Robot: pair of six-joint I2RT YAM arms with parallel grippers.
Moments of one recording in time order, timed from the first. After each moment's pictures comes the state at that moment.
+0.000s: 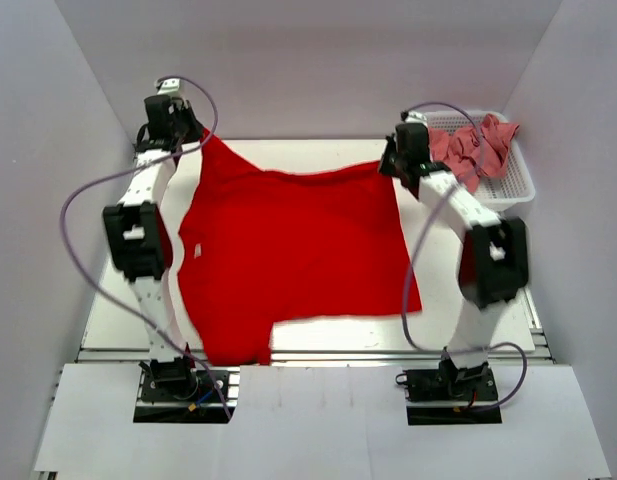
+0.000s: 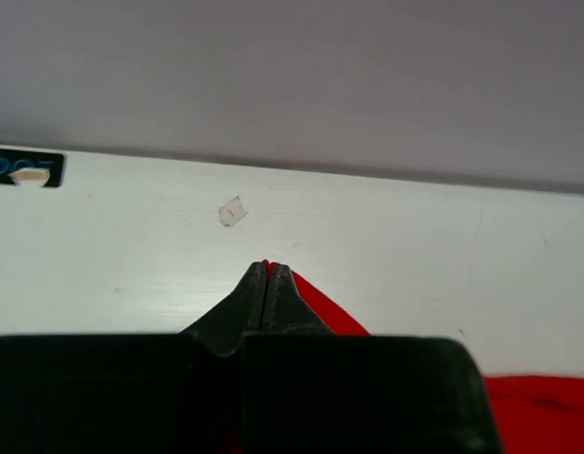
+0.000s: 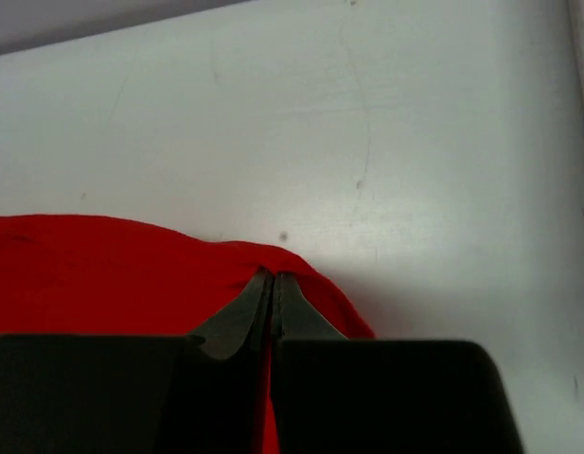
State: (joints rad) left arm 0.06 2.06 1.83 -0.09 0.19 -0.18; right arm 0.30 1.78 1.44 -0.18 0.13 0.36
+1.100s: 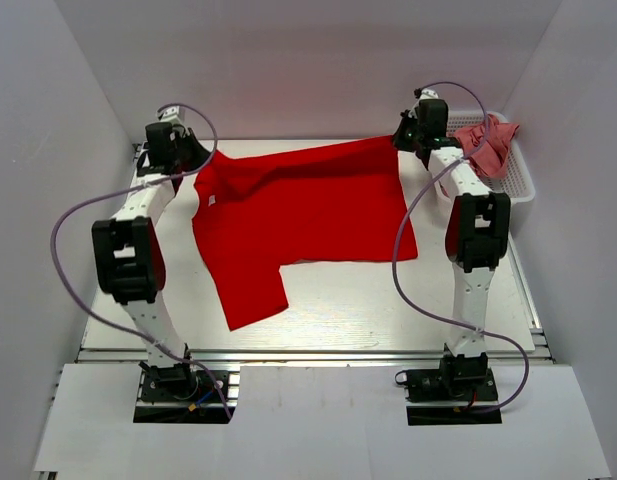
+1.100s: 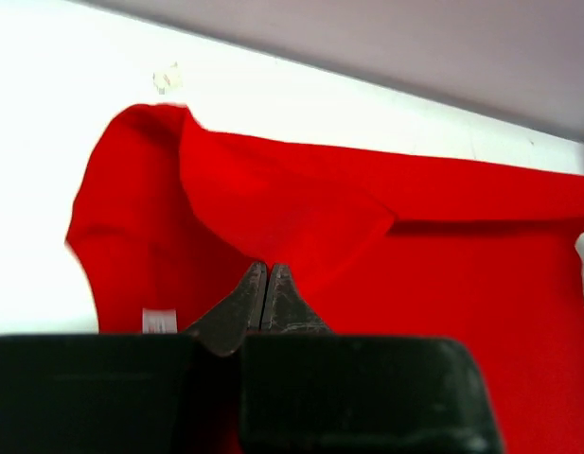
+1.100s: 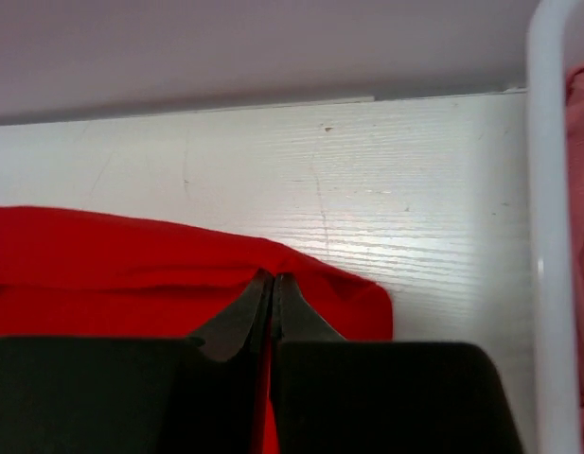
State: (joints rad) left arm 0.06 1.94 1.52 0.00 0.29 -0.33; right arm 0.12 2.26 1.98 -0.20 -0.14 0.26
